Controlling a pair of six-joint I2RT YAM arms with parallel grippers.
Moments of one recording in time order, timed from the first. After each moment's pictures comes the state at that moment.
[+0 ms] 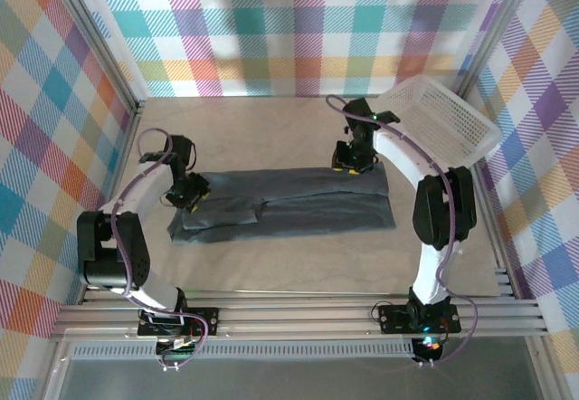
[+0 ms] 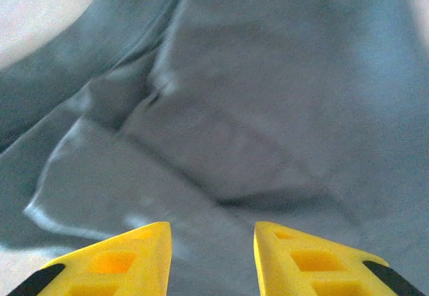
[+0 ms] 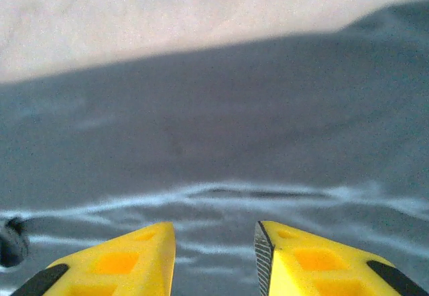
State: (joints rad) left arm -0.04 1.54 1.08 -0.91 0.07 -0.92; right arm 0.37 1.90 1.60 -0.99 -0.15 0.47
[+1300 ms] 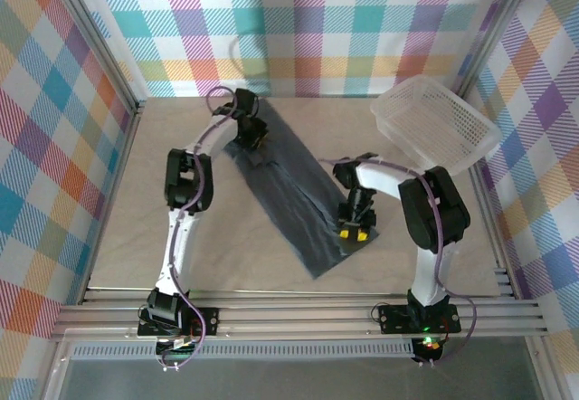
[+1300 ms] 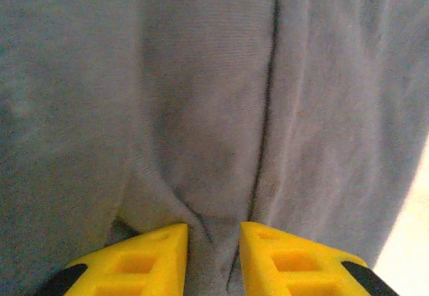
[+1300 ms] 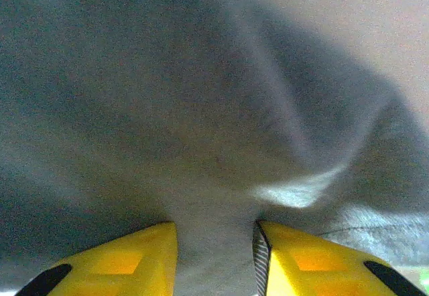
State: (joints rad) left arm -0.27 2.58 2.28 -0.71 0.18 -1.14; right arm 0.51 1.90 1.19 -1.13 -0.21 0.66
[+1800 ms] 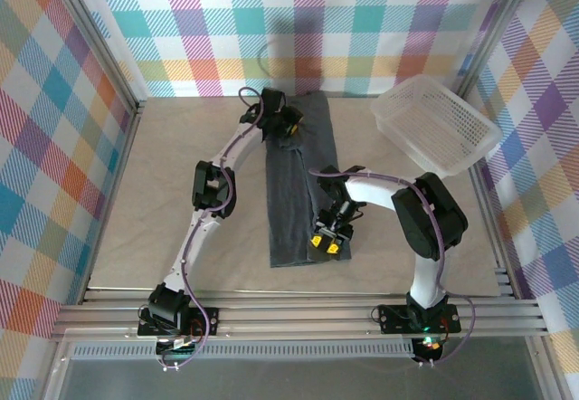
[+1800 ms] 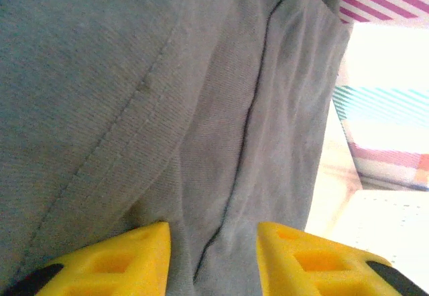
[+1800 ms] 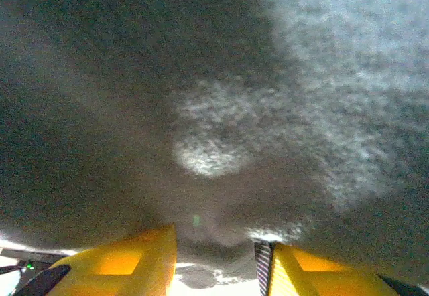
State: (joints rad) left arm -0.36 2.85 2.67 -0.50 0.31 -1.18; right arm 0.62 1.87 1.13 -0.93 -0.52 0.97
